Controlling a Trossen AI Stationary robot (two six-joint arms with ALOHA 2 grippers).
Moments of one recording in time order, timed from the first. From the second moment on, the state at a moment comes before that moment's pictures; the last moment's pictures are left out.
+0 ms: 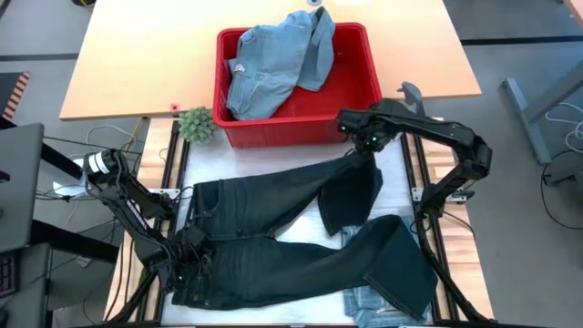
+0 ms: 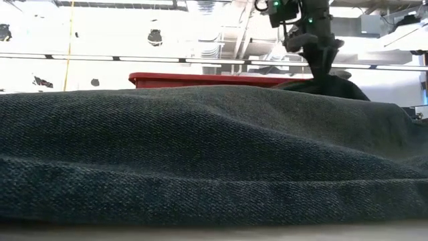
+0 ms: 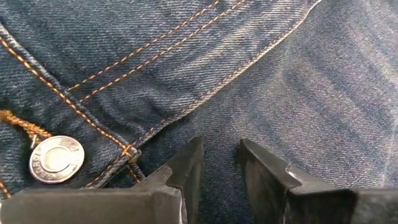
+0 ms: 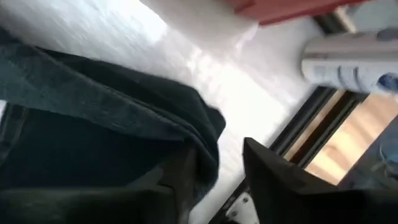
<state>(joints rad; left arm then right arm) -1.11 1.43 0.52 -0.57 -0.60 -2.12 -0.42 1.55 1.55 -1.57 0.28 0.47</state>
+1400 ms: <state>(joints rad) -1.11 1.43 0.52 -0.56 -0.63 -2.16 0.22 1.87 1.56 -1.20 0.00 0.10</state>
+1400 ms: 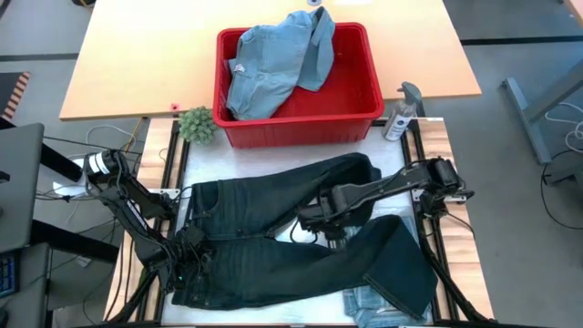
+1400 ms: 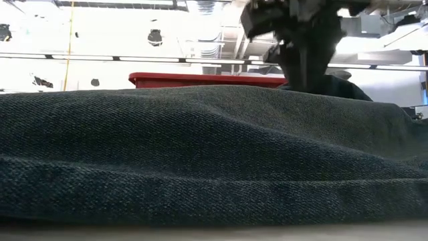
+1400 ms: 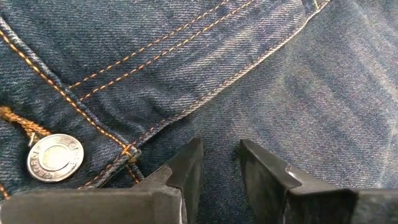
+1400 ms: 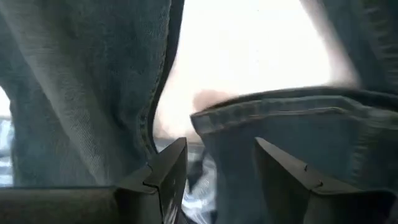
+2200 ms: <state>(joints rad) -1.11 1.43 0.52 -0.57 -0.63 -2.16 0.25 1.87 1.26 -0.95 0.11 0.22</state>
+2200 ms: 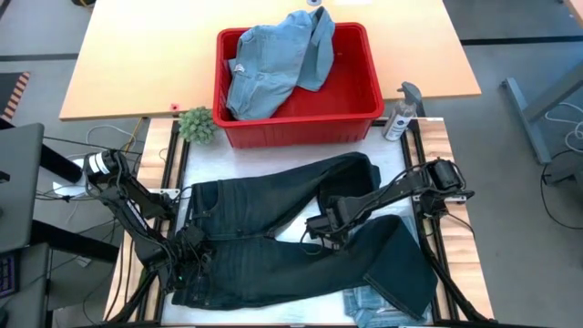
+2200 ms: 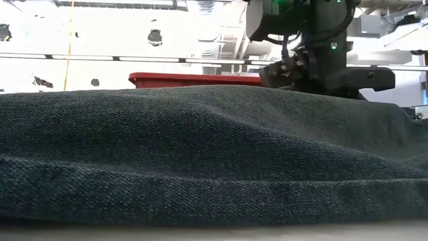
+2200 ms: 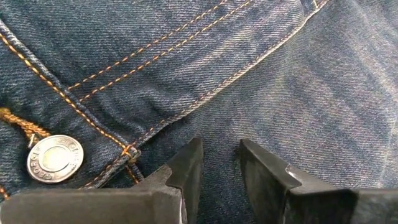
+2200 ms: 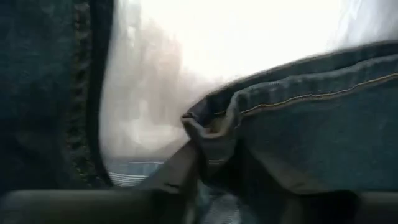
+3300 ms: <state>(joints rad) -1.11 1.43 0.52 -0.58 -0.63 -2.16 0.26 1.11 1.78 -1.26 0.31 0.66</state>
